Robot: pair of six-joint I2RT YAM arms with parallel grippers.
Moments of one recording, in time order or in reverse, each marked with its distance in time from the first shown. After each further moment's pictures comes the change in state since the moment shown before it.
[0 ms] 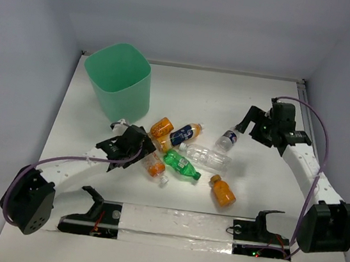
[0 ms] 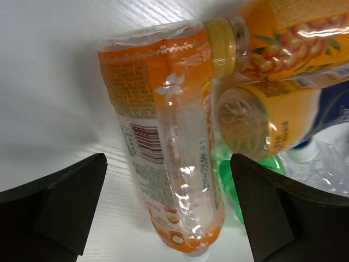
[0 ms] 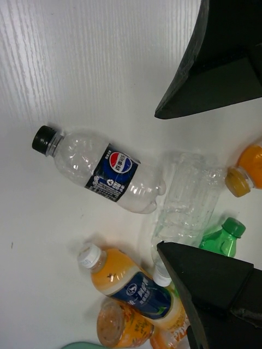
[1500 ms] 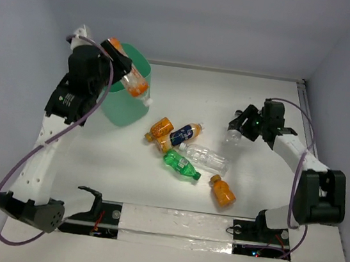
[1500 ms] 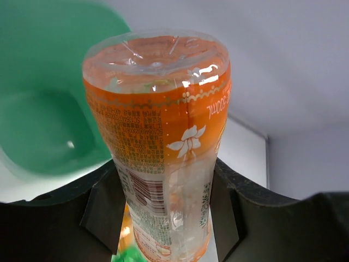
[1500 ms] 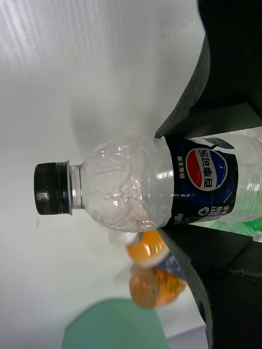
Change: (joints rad) left arm 0.305 0.033 0.898 -0.219 0.090 0.390; right arm -0.006 0.291 -0.057 0.319 -0.117 0.211
